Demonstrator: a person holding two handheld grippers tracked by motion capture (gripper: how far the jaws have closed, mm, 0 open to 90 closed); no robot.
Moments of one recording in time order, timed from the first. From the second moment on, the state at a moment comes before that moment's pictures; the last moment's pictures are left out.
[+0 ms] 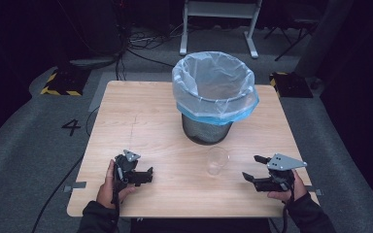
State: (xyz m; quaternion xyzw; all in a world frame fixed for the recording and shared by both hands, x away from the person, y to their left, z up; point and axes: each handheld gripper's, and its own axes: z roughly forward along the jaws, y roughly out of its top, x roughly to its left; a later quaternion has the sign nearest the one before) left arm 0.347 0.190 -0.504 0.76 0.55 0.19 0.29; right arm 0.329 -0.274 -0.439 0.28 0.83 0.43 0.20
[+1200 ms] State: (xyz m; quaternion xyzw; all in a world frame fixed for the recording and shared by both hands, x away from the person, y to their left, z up) left arm 0.347 0.191 -0.504 0.76 0.55 0.19 0.29; right arm 0.334 -0.234 -0.419 0.23 0.84 0.44 0.21
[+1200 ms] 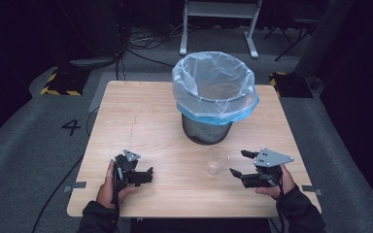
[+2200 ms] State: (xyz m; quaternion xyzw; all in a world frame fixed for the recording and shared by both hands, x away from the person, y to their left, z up) left arm 0.347 0.191 -0.504 0.76 0.55 0.19 0.29; right arm 0.339 -0.201 -0.416 0.21 0.85 0.44 0.19
